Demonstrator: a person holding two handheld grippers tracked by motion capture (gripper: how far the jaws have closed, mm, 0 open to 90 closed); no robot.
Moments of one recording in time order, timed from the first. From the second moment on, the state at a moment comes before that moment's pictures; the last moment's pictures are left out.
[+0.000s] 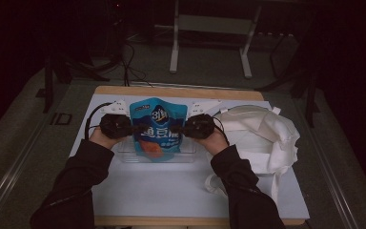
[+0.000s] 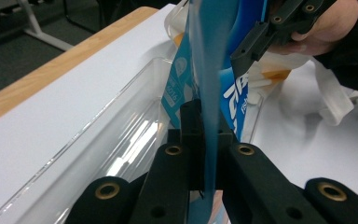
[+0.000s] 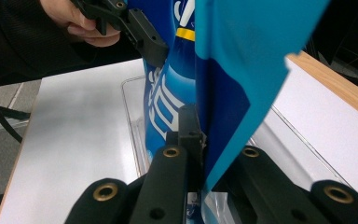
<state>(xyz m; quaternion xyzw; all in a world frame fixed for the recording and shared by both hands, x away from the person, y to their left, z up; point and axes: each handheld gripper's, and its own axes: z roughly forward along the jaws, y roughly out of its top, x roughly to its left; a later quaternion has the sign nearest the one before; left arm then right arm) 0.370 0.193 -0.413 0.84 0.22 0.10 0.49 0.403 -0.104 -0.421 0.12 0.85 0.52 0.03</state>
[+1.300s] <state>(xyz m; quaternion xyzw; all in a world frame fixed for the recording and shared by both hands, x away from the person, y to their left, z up) 0.363 0.186 -0.408 0.83 0.24 0.11 0.50 0.398 -0.114 -0.409 0.16 0.84 0.51 0.08</state>
